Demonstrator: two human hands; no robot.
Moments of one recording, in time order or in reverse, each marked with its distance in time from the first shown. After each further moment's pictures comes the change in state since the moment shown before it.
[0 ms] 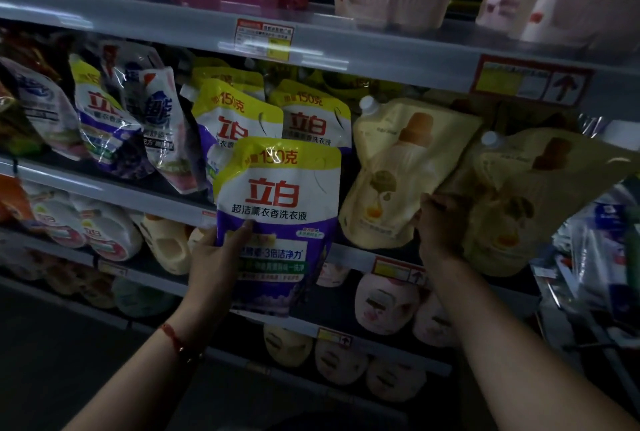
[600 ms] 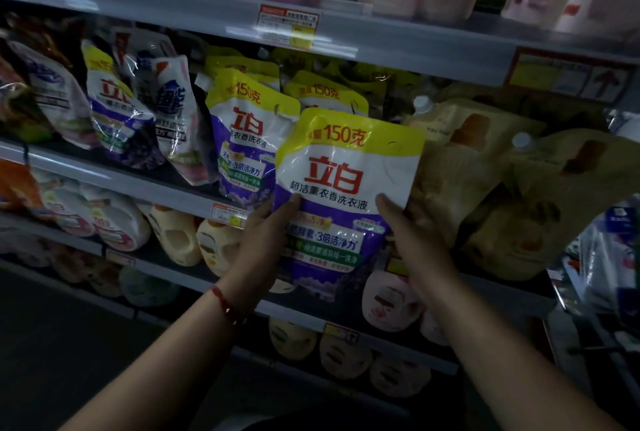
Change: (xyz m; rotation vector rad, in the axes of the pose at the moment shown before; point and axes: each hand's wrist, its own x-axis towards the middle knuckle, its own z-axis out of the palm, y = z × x) left_hand 0.016 0.014 0.038 -0.122 -0.142 -0.070; right_hand -0.145 -0.076 -0.006 0.059 -0.515 -0.040
